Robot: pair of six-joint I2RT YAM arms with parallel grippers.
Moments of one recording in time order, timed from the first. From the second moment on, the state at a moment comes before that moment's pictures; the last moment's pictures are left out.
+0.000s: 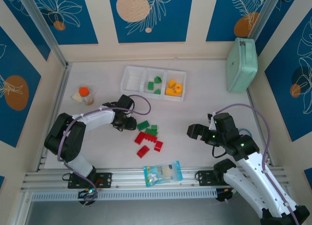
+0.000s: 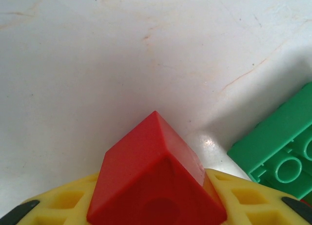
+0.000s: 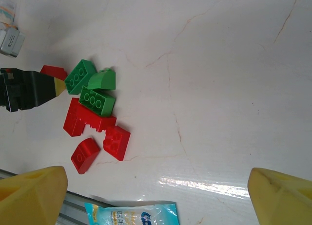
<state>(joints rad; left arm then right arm) -0.52 1.63 0.92 -0.58 0.07 -0.34 0.41 0.59 0.66 -0.94 -0.22 0.69</state>
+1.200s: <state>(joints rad) -0.49 1.71 1.03 -0.62 0.04 -0.43 0.41 0.59 0.66 -0.94 -0.22 0.69</state>
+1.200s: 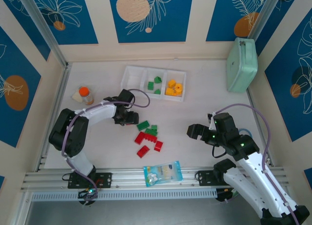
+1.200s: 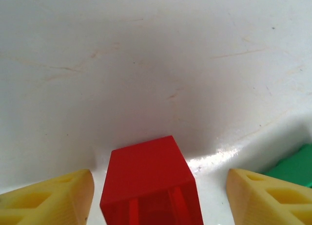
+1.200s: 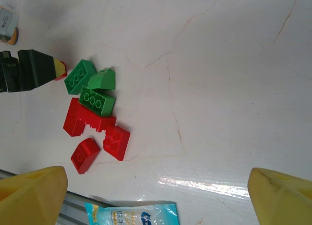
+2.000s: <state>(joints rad) -0.49 1.59 1.12 -0.63 -0.05 -0.42 0.41 0.61 0.66 -0.94 -0.22 0.69</state>
